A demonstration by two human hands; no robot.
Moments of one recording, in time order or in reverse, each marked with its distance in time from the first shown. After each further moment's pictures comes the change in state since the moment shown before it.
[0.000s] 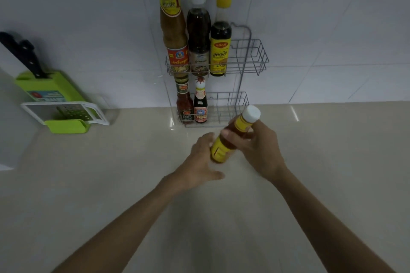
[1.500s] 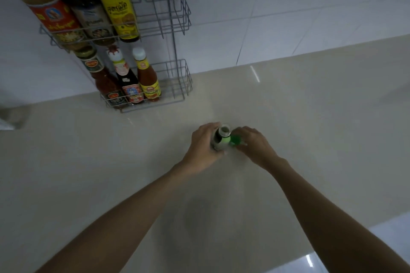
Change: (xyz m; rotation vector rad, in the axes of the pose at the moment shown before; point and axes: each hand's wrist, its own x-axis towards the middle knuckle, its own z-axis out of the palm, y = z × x) left_hand 0.087 0.023 0.149 0.032 0.007 0.204; right_hand -0.019 0.216 -0.081 -0.593 -0.224 0.142
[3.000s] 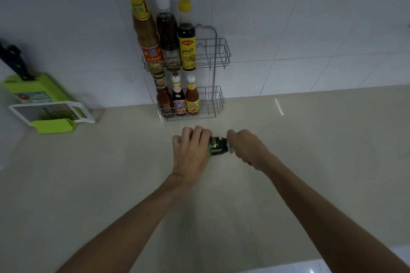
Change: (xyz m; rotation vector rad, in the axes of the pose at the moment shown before) left_hand -0.111 0.041 -0.087 0.864 0.716 0.223; right_hand -0.061 -0.185 -0.080 0.208 -0.141 0.228
